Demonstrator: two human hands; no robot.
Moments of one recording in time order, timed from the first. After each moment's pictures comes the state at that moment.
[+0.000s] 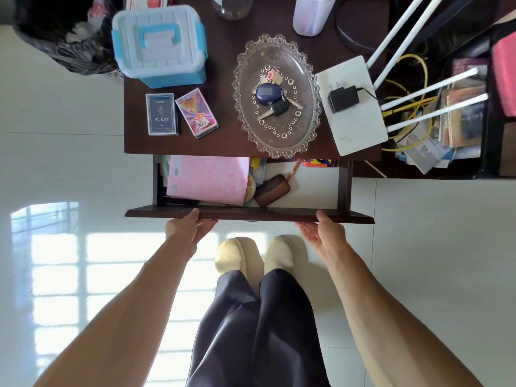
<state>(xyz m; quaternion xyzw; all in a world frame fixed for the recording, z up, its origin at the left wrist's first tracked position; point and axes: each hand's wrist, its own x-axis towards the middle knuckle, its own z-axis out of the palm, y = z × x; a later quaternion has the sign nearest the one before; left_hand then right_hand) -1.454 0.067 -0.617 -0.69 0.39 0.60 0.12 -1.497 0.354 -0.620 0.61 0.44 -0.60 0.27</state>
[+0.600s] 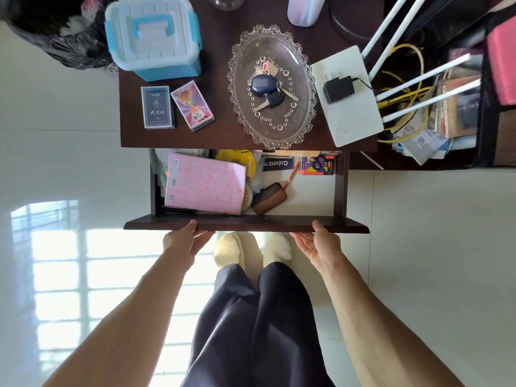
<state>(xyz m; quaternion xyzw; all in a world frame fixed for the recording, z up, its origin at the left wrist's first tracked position) -1.418 0.076 -0.610 -0.71 0.38 0.58 0.15 -1.455 0.362 -0.619 0.62 0.43 -0.60 0.28</state>
